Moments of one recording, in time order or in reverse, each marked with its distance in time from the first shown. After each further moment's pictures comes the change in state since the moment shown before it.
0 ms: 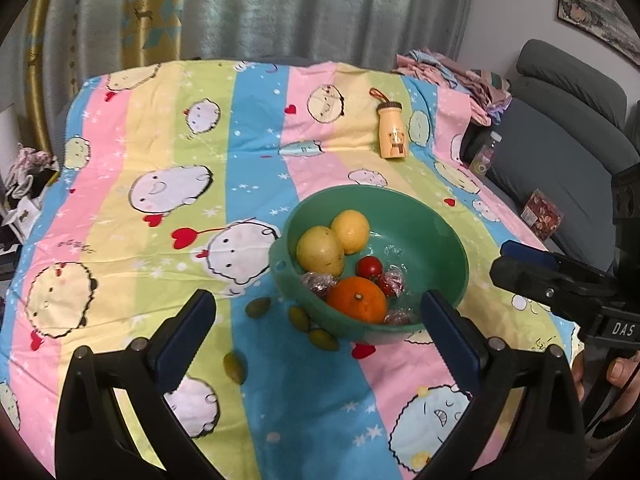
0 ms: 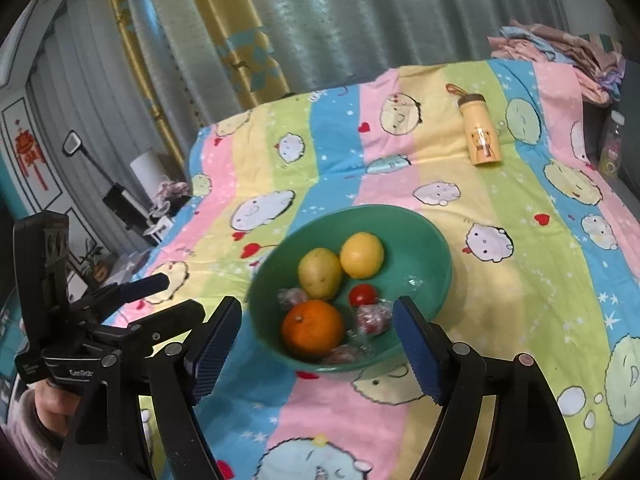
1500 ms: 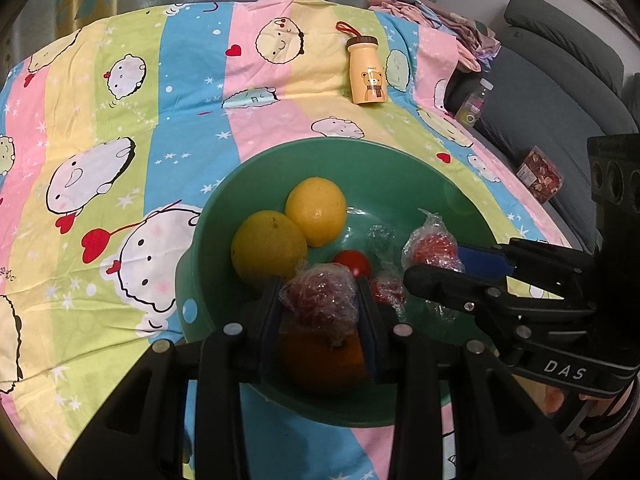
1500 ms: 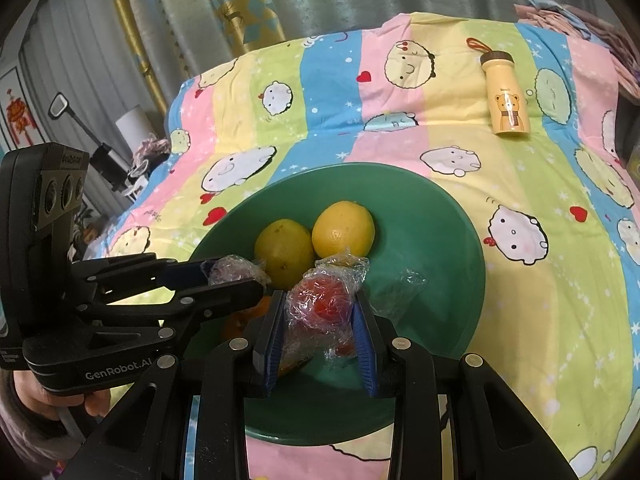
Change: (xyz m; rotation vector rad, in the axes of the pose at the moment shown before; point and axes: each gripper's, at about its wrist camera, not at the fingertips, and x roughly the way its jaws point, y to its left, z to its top) left arm 0.120 -0.020 0.016 0.073 0.195 -0.125; right arm 0.094 -0.038 0.002 -0.048 0.147 -0.020
